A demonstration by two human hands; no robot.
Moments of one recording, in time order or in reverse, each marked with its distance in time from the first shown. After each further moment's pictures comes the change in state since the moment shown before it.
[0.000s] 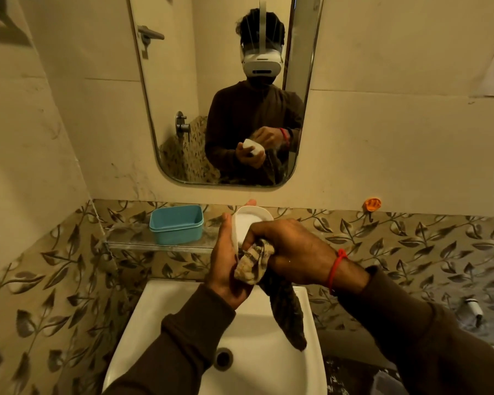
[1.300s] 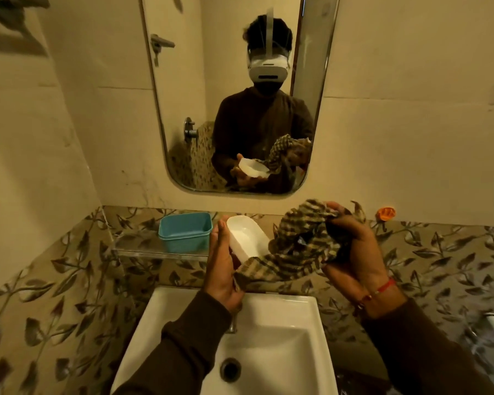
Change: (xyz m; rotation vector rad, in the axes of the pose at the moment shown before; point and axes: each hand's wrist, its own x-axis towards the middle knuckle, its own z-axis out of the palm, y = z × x) left_hand 0.017 0.009 -0.040 0.007 0.235 0.110; right_hand -0.014 0.050 0.005 1.870 0.614 0.274
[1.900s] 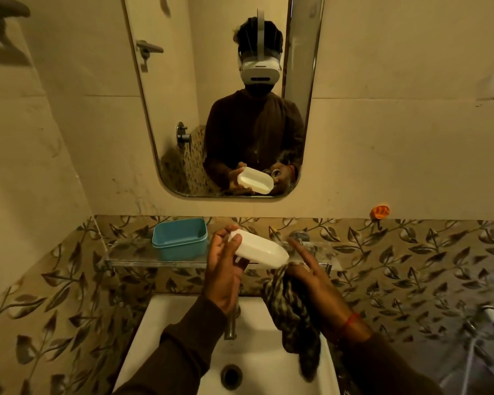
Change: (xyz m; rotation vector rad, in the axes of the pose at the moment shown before) left_hand 0.010 -0.008 -0.005 0.179 -0.039 0.139; right_hand -0.004 0.068 -0.052 -0.766 0.045 0.083
